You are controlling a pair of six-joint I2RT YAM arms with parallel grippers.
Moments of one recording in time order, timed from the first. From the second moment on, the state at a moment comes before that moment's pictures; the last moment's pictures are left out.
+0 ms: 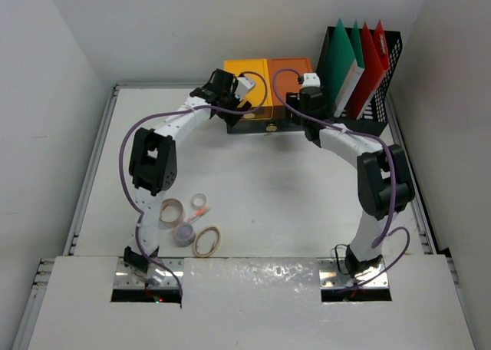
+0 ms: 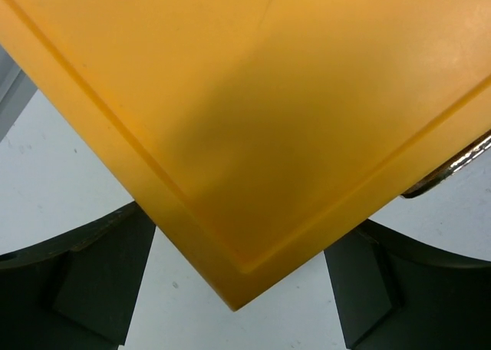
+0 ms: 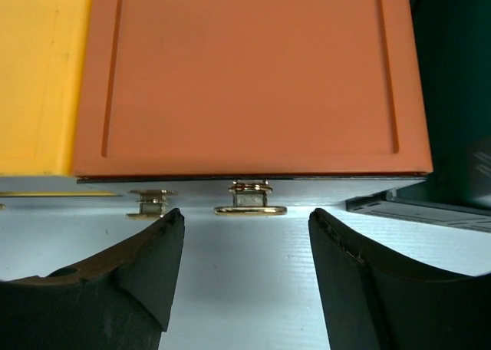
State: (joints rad) left arm -0.40 2.21 1.96 -0.57 -0.06 0.40; right arm 0.31 1.83 1.23 0.10 0.23 0.15
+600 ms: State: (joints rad) left arm -0.40 2.16 1.87 -0.52 -0.03 0.41; right arm 0.34 1.92 1.29 0.12 0.39 0.18
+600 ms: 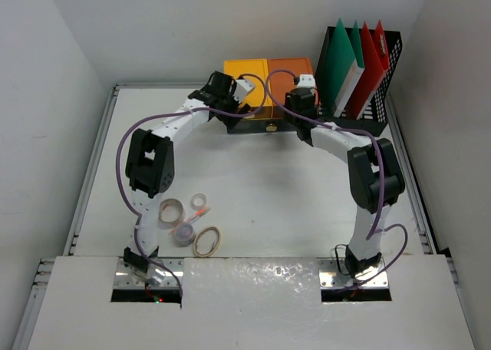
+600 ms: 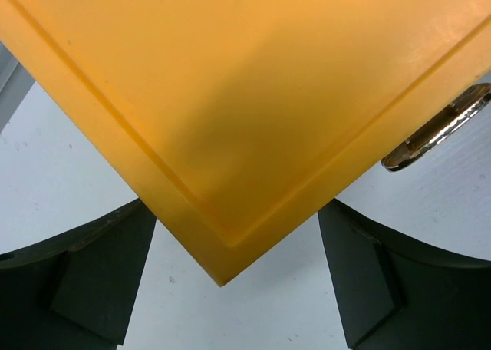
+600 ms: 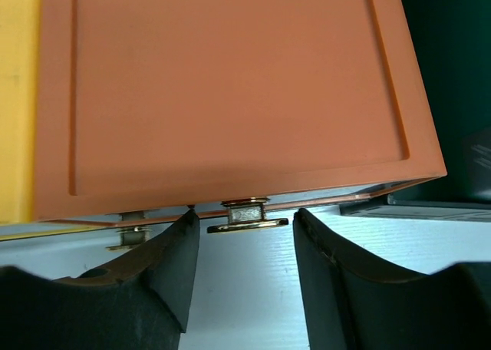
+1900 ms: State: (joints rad) left arm -0.40 2.16 1.86 -0.53 -0.04 0.40; right arm 0.40 1.61 1.01 -0.12 0.27 0.21
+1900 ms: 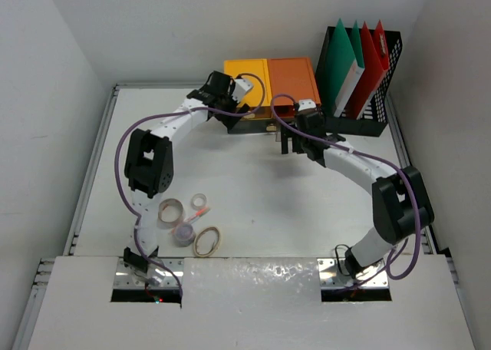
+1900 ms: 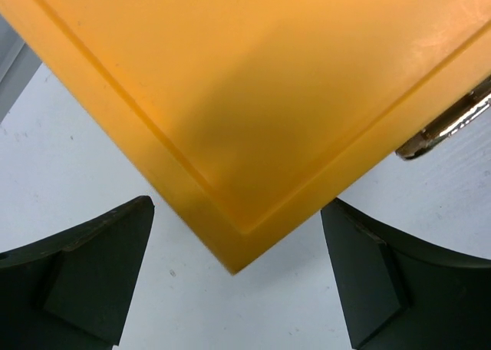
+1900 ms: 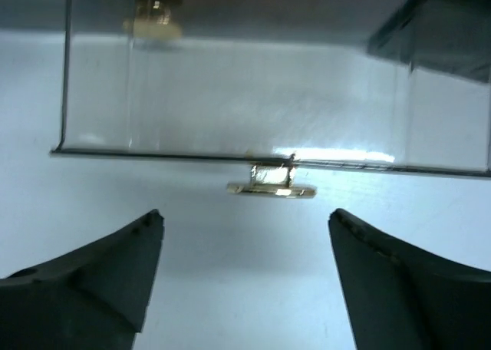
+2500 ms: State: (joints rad) left arm -0.27 1.56 1.59 -0.73 -0.08 0.35; right arm 0.57 1.27 0.91 -0.23 -0.09 0.02
